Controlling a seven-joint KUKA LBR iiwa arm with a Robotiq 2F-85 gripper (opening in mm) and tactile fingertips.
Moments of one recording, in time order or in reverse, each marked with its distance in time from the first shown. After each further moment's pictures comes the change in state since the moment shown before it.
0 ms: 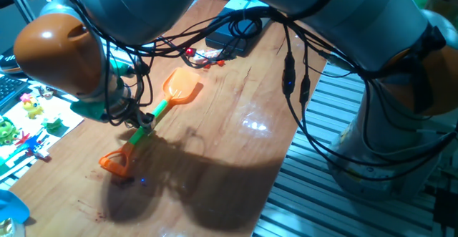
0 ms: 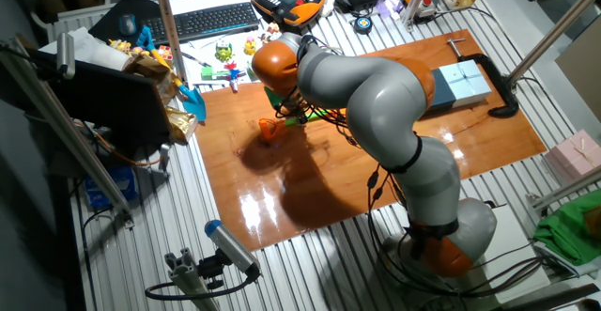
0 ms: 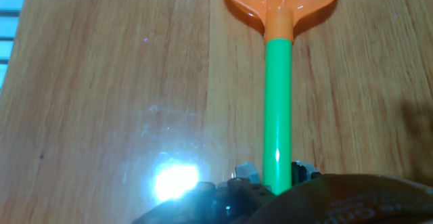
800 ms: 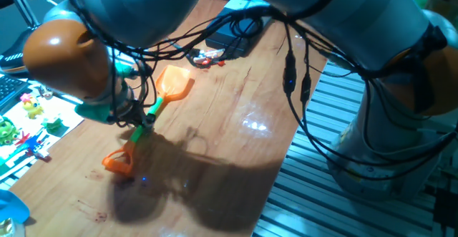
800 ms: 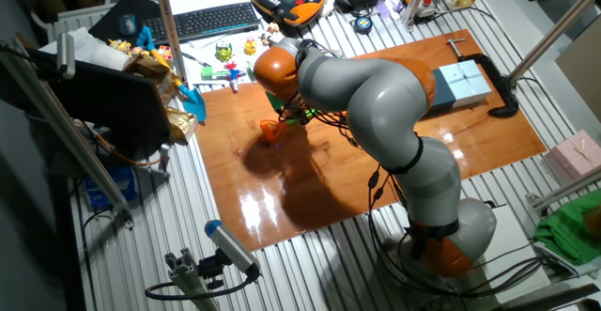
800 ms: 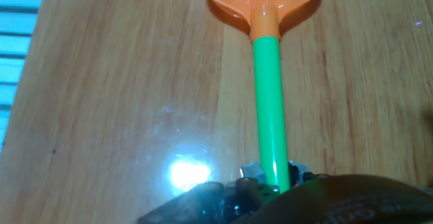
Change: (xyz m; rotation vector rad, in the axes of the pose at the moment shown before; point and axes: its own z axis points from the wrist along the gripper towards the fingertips) arm -0.007 0.005 0.001 -0.059 0.018 -0.048
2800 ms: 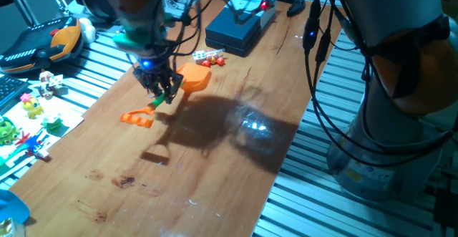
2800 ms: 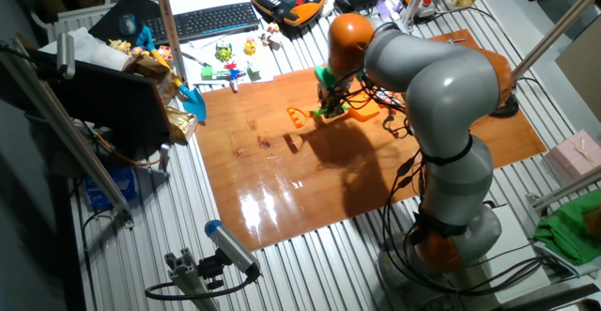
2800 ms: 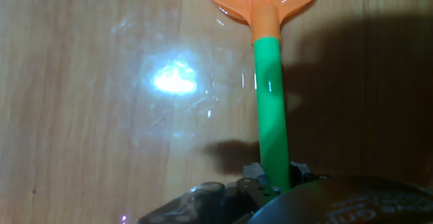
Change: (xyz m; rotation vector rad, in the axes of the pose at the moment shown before) arm -0.081 -0.048 -0.042 0.037 0.363 -0.023
